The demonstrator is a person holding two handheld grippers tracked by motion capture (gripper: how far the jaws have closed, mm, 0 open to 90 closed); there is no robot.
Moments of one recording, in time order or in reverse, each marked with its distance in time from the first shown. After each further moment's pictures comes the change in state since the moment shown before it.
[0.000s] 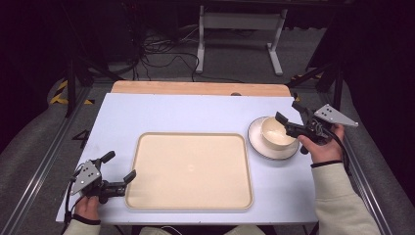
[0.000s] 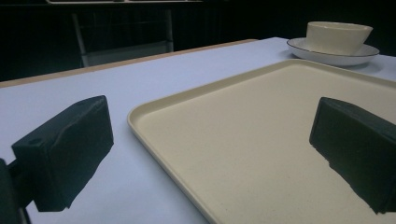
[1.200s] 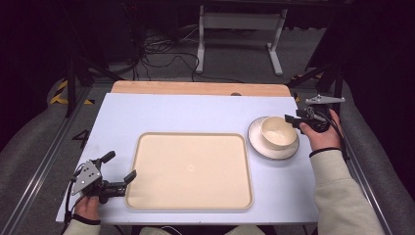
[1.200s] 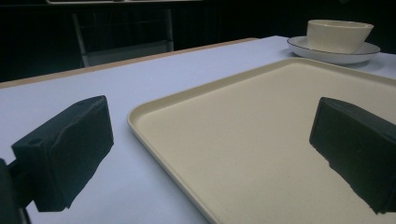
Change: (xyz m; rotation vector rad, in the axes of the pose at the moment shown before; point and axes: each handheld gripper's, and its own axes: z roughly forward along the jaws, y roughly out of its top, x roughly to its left) left arm -0.001 0.000 0.000 0.006 0.002 0.008; right arm -0.045 -0.001 0.025 0.560 -0.178 0.045
